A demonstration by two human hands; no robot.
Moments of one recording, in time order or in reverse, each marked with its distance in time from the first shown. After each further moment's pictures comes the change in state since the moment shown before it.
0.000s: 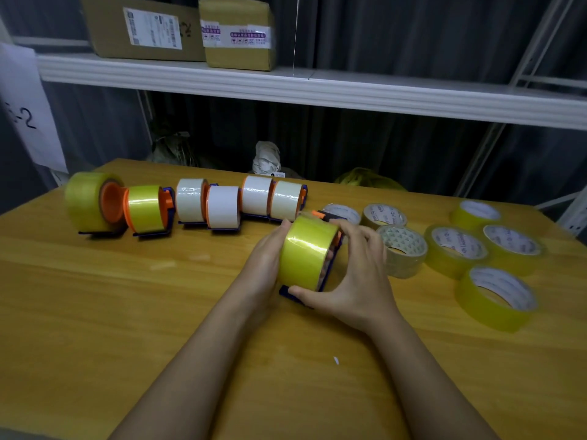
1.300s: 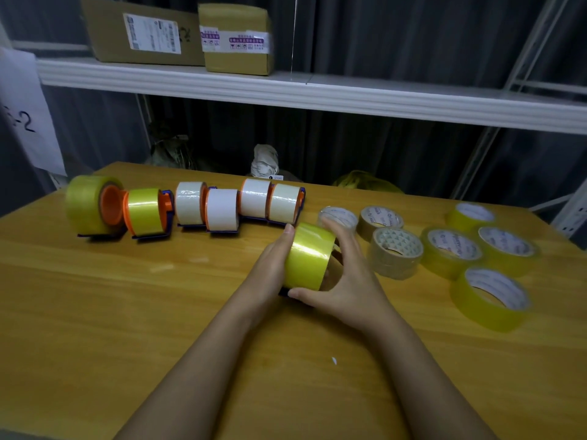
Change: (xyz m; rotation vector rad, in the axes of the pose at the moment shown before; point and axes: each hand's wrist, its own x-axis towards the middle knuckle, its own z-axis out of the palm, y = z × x) left_hand -0.007 0.004 0.007 0.119 -0.013 -0.010; right_hand 0.001 -0.003 -0.003 0.243 -0.184 0.006
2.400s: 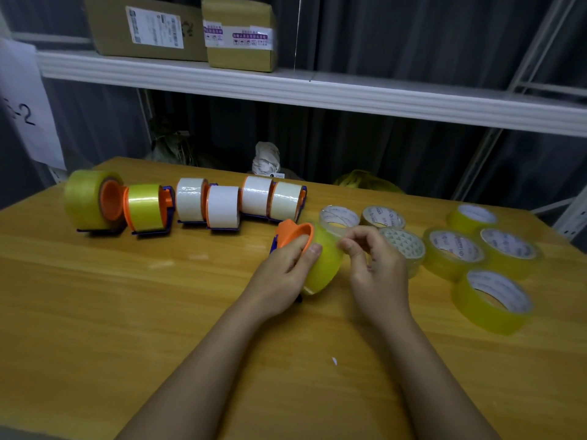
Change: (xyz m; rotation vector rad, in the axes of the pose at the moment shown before) left_hand -0.007 -0.005 0.006 0.420 -0.052 0.311; right_hand 0.006 0.010 -0.002 -0.013 0.498 -0.112
